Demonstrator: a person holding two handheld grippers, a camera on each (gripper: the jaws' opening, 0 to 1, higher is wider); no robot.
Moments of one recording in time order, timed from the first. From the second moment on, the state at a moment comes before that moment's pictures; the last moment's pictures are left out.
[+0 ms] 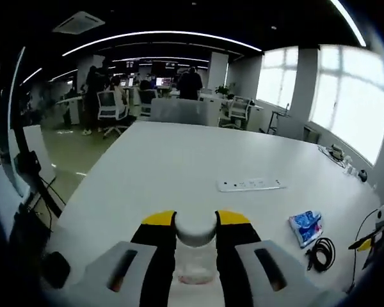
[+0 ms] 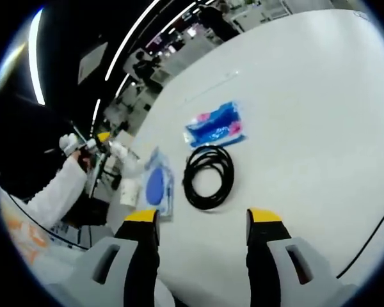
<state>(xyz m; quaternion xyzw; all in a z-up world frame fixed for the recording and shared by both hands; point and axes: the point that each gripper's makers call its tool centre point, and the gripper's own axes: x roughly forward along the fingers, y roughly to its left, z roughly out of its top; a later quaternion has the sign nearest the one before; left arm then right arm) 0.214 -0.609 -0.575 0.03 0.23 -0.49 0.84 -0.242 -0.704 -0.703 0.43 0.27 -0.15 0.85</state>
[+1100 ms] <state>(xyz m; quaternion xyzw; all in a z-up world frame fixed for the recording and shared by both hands) 0.245 -0.618 -0.620 0.11 0.21 -0.53 0.81 -0.242 -0.695 -0.709 0.43 0.28 -0.14 0.85</state>
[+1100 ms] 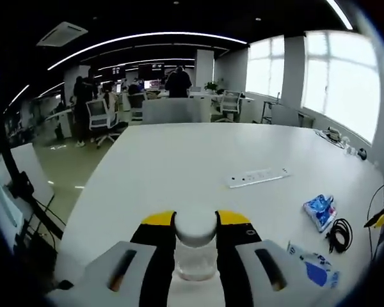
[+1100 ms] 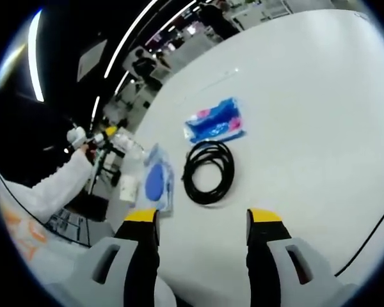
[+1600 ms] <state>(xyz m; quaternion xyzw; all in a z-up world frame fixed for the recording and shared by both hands) 0.213 -0.609 -0.607 0.13 0.18 -0.54 0.81 -0.238 -0.686 -0.711 0.43 0.29 -0.13 0.85</state>
